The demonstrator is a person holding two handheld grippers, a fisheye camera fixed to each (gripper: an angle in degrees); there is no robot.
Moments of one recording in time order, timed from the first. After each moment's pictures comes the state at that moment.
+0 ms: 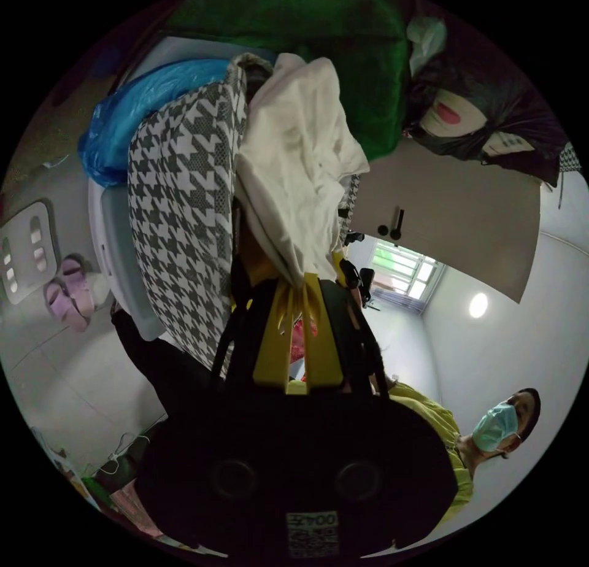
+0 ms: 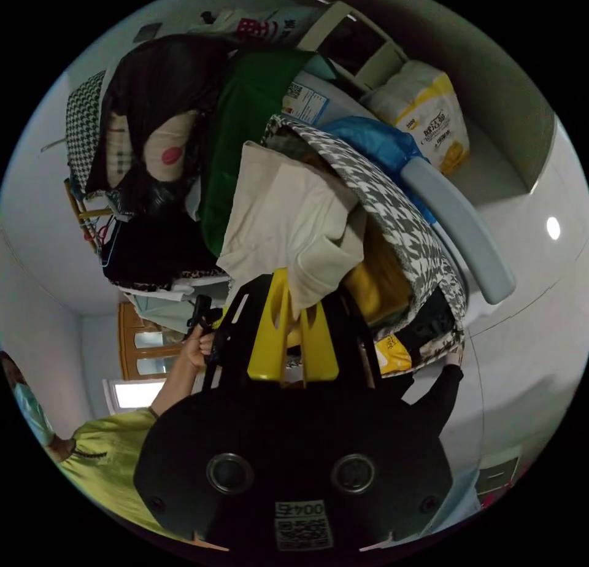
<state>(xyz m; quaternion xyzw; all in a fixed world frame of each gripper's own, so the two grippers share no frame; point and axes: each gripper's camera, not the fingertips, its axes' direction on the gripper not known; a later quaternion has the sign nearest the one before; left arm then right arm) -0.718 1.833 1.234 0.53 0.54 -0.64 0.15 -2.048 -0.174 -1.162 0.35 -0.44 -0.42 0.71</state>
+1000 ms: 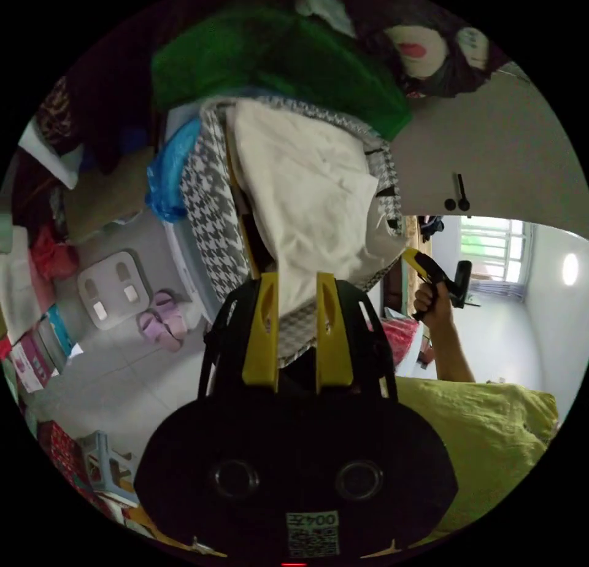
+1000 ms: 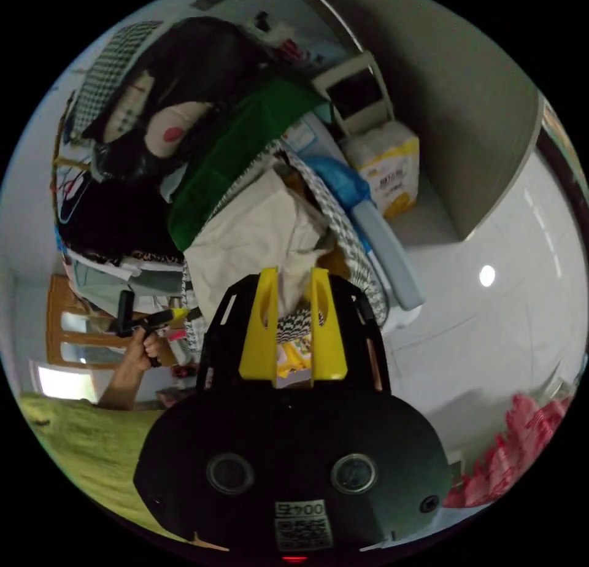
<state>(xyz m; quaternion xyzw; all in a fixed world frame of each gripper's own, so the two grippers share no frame) -0.648 1.778 1.110 0.41 0.35 -0.79 0.31 -2.112 0.014 -1.259 0.52 -0.28 -0.38 0.71</state>
